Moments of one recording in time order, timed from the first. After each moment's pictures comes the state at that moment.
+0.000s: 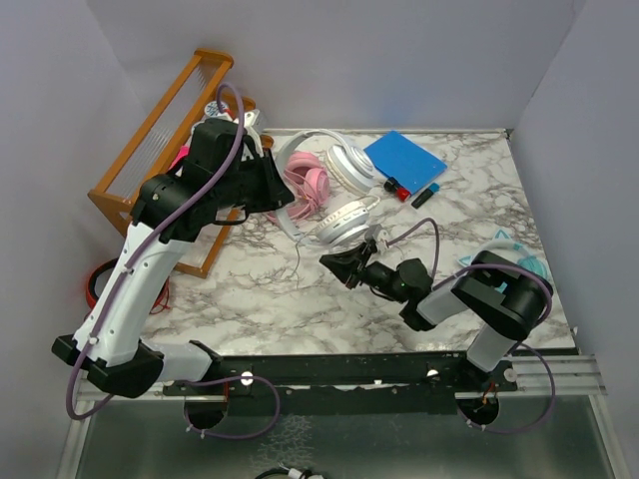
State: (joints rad) left arm -0.56 1.30 1.80 -1.10 0.11 -0.57; right arm 0.84 1.69 0.36 1.52 -0.21 0.24
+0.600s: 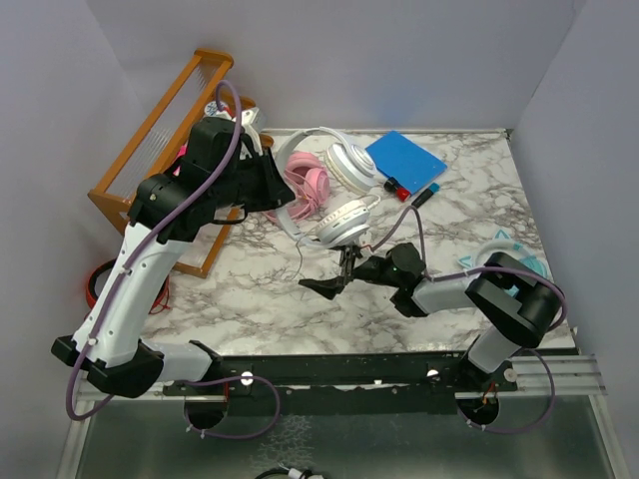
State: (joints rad) left arm -0.56 1.30 1.81 -1.10 0.12 -0.57; right arm 0.85 1.63 0.51 1.37 -0.55 0.06
